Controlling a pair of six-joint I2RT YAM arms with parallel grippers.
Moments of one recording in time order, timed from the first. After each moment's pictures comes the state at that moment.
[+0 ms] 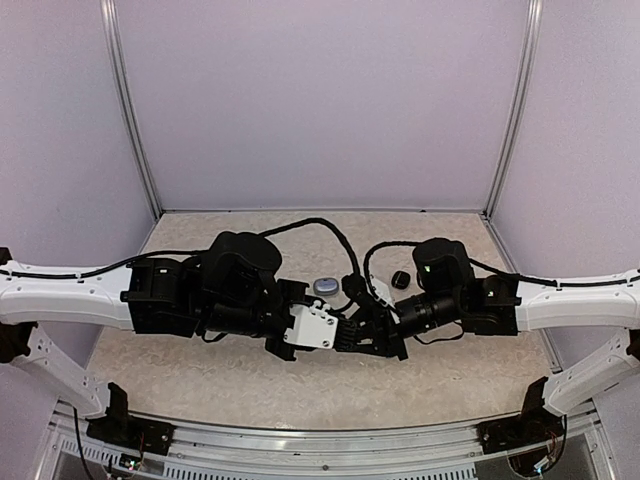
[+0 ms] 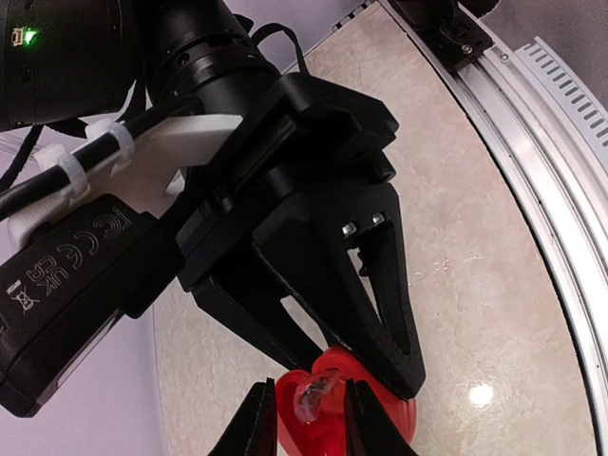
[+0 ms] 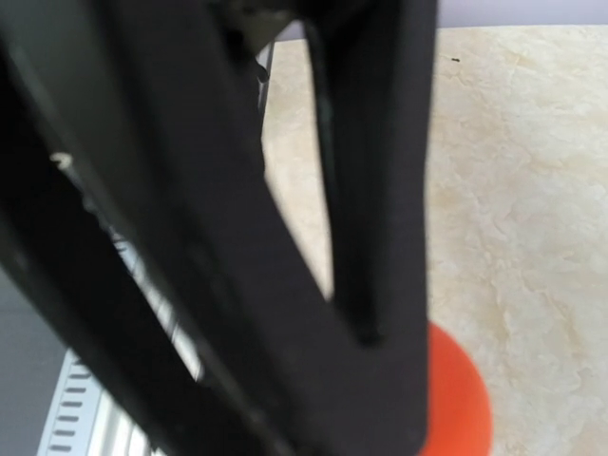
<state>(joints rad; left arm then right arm) -1.29 1.40 1.16 -0.31 -0.06 0.86 1.02 1.30 0.81 0.04 -0.59 -0.16</state>
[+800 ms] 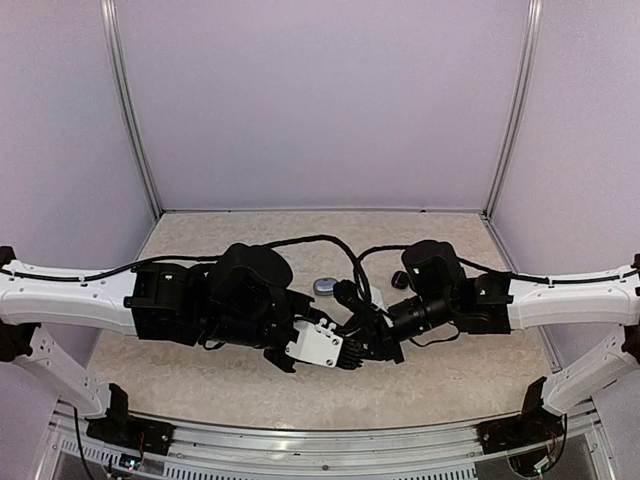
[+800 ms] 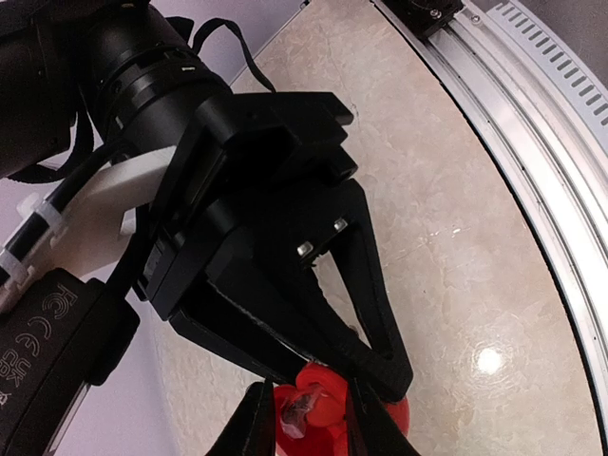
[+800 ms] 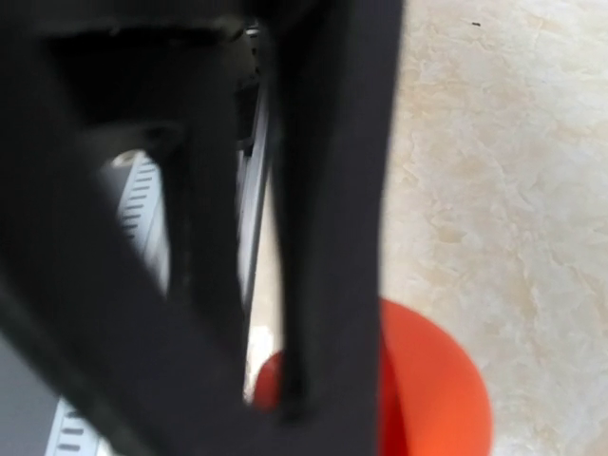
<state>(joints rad) -1.33 1.42 1.18 -0.38 -0.11 0.90 1.03 1.34 0.83 -0.01 -0.60 -0.17</state>
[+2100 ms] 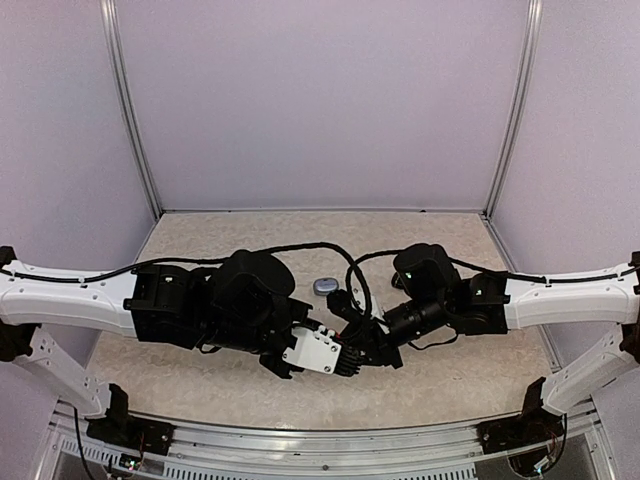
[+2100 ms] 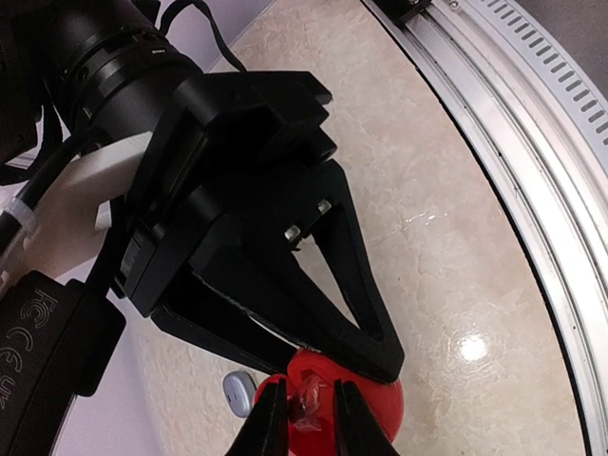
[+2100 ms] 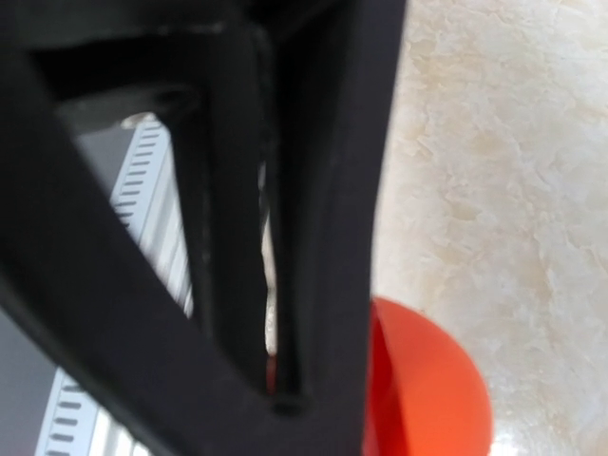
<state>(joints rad) -1.35 1.42 1.18 -0.44 -0.12 0.88 1.06 1.37 0.87 -0.08 -0.57 -0.22</state>
